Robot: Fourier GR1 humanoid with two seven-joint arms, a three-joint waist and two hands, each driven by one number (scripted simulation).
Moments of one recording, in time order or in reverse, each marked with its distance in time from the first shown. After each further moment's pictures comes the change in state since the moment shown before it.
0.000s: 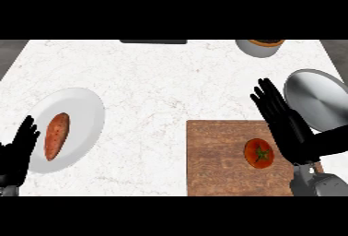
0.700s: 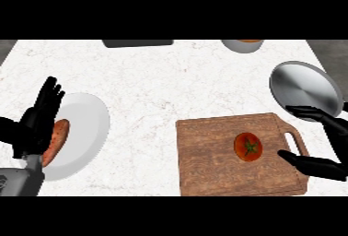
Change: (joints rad) left arm -0.186 -0.069 -0.056 -0.141 -0.026 -0.007 -0.046; right arm 0.111 -0.264 -0.119 0.041 0.333 0.160 -0.575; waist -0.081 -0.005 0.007
